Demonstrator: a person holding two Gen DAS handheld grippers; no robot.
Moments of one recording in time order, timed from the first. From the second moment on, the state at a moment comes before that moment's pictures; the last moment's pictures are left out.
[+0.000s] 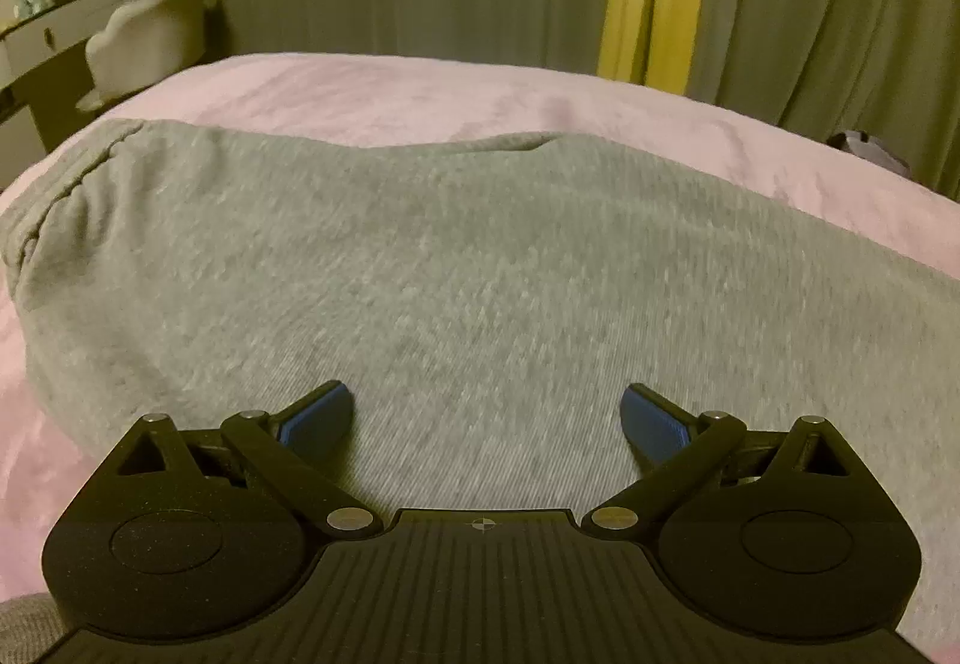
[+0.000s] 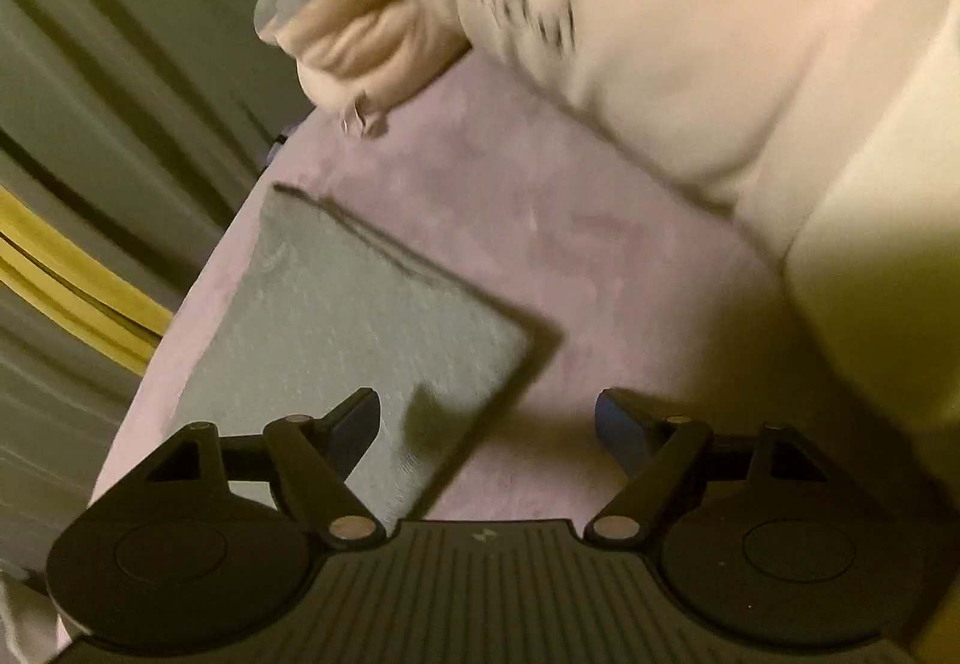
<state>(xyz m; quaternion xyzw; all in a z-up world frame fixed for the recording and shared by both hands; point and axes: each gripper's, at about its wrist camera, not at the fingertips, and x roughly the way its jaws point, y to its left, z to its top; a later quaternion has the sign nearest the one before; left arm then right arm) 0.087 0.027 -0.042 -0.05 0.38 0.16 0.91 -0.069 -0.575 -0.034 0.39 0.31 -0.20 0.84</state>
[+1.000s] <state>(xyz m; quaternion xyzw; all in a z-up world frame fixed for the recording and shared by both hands) 0.086 0.027 -0.042 -0.06 0.38 0.16 0.91 -0.041 -0.567 -0.049 0.47 0.27 -0.17 0.82</state>
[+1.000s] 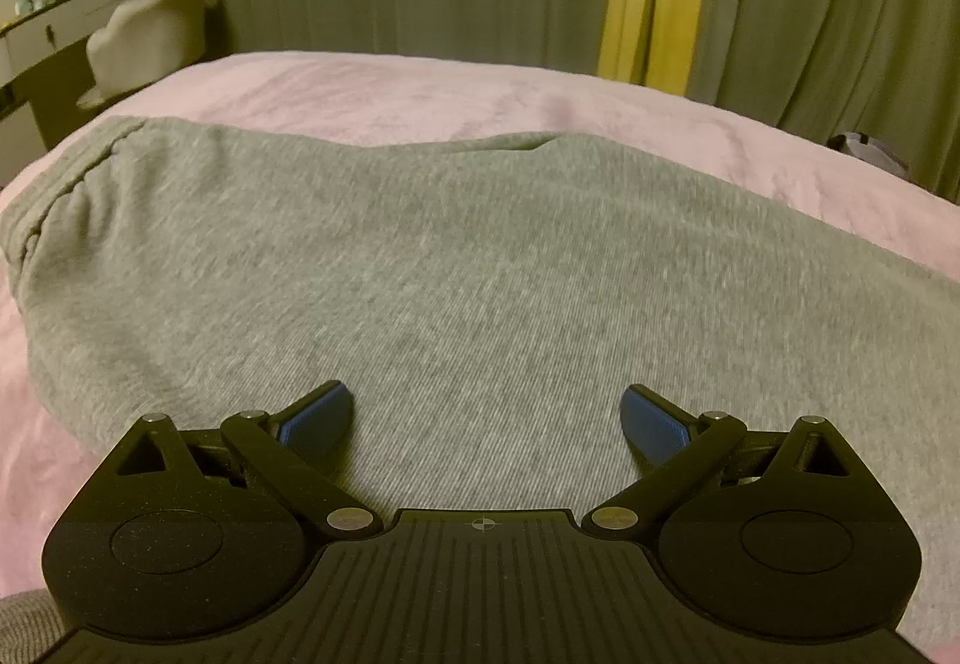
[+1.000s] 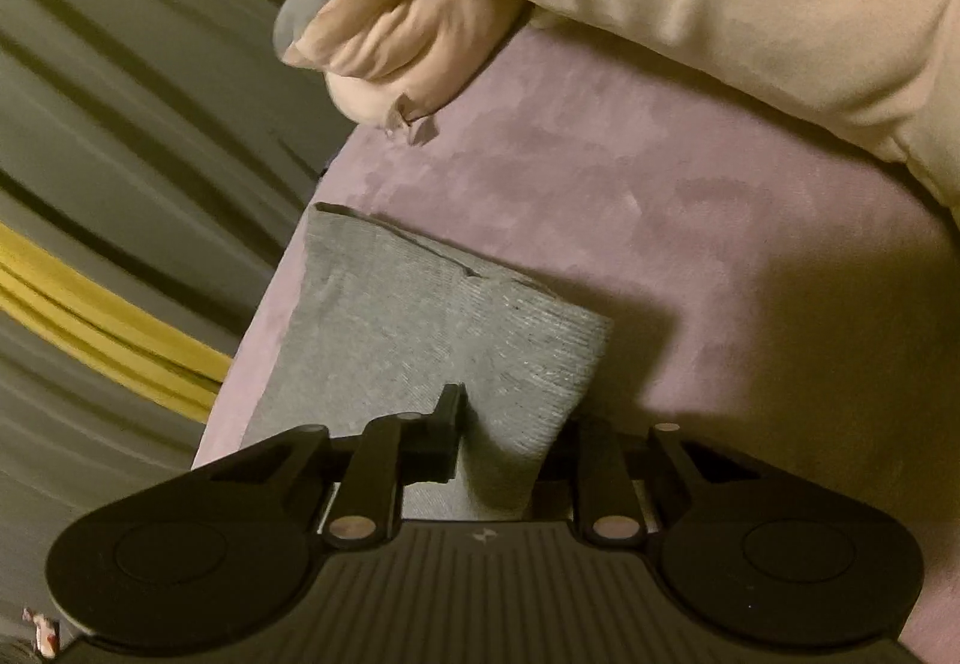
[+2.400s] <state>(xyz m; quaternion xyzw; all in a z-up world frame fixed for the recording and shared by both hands) -0.003 0.095 0.053 -0.15 0.30 0.11 0.94 0.002 -0.191 0.013 0.03 0.38 0.24 0.89</state>
